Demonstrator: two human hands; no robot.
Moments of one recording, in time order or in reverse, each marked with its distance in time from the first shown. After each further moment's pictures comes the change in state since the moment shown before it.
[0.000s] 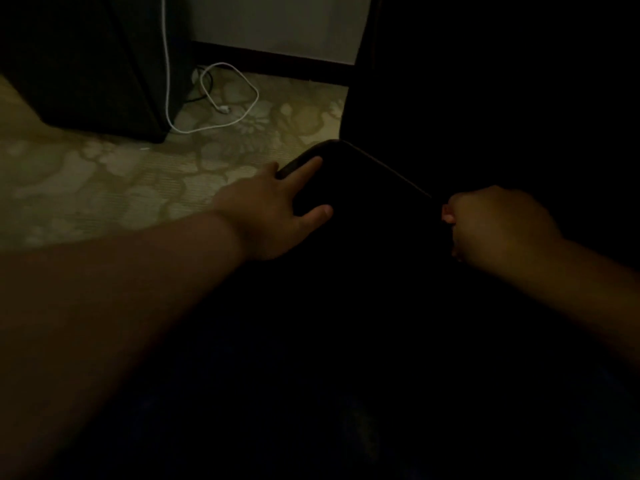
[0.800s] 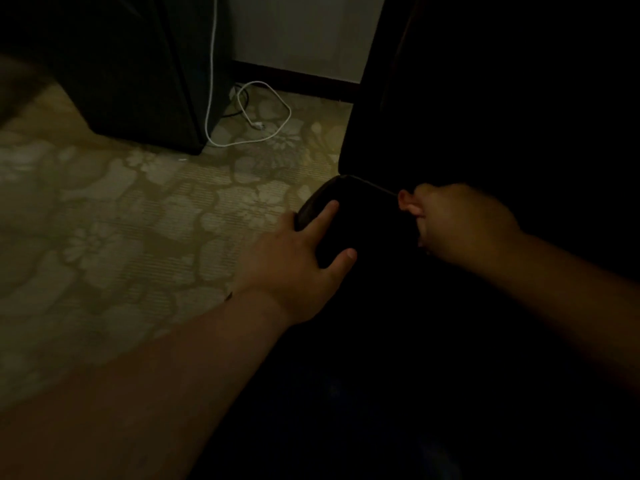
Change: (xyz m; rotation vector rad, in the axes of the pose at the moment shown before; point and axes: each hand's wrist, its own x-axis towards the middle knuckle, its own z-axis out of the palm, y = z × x) left_hand -0.048 -0.015 0.025 -0.193 0.201 -0.094; right_hand 0.048 -0.087 -0.028 0.062 0.053 -0.160
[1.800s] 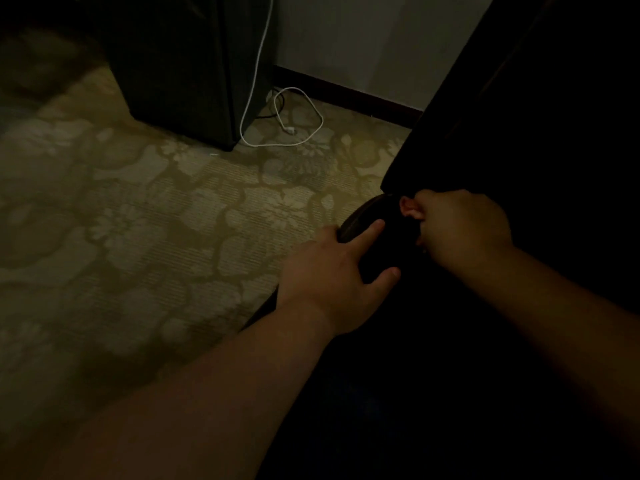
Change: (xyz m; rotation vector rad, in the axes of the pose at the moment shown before) left_hand 0.000 -0.001 0.011 -0.117 0.120 -0.024; right_hand 0.027 -0.048 -0.008 -0.055 0.171 -0.023
